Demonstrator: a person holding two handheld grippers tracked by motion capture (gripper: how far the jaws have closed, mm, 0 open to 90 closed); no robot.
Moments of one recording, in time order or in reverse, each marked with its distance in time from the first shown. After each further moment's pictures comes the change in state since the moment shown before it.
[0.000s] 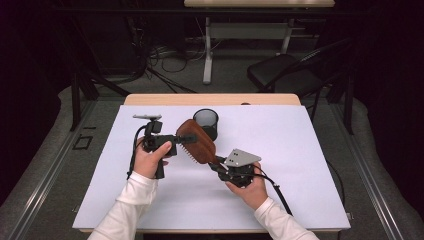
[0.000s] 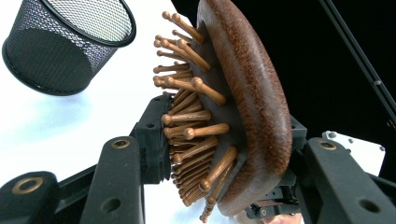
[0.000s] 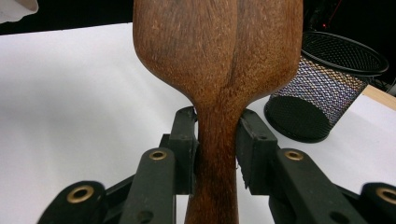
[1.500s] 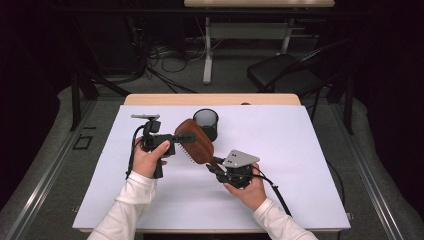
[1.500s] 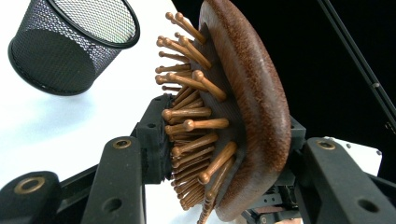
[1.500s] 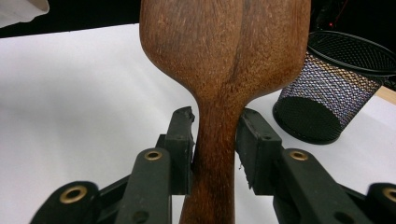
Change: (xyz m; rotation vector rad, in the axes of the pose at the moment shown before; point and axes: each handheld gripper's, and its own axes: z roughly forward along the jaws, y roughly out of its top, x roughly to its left) left arm 0.002 0.001 -0.003 -0.008 -0.004 -0.011; right arm 0.003 0.000 0.002 -0.001 0.018 0.005
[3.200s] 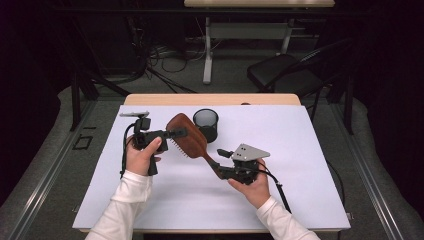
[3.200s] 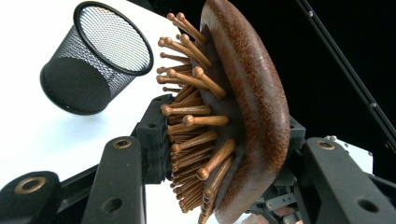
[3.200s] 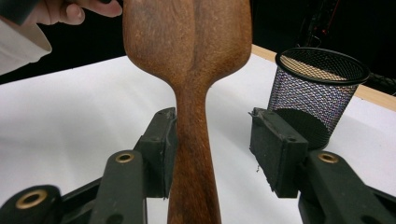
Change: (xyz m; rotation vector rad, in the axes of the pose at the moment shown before) left arm 0.006 0.007 -0.021 -0.089 0.009 -0.002; right arm -0.014 0.007 -0.013 -0.082 0.002 0.106
